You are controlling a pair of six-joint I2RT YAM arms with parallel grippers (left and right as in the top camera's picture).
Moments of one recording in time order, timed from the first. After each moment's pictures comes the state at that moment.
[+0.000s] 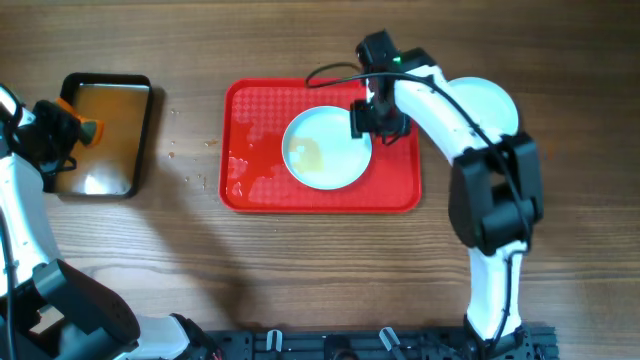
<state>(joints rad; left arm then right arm) 0.60 1.61 1.32 -0.66 0.30 -0.47 0.37 2.21 1.75 -1.03 -0.07 0.28</state>
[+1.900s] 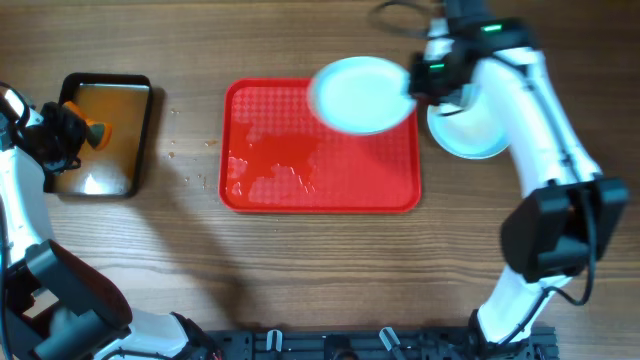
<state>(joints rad) 0.60 1.68 1.32 -0.65 0.34 -0.47 0.09 1.96 1.83 -1.17 -0.26 0.39</state>
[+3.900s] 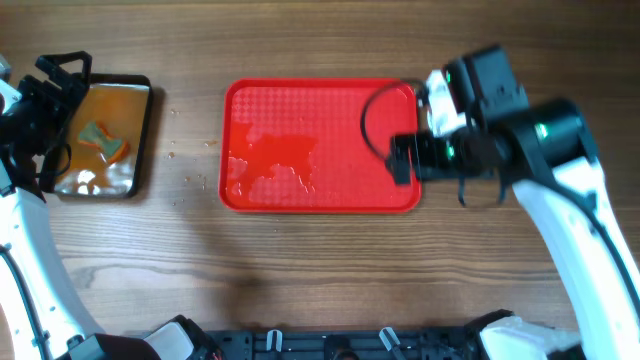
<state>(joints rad) 0.58 1.38 1.31 -0.55 0.65 -0.52 0.38 1.39 1.59 -1.41 -0.15 0.23</state>
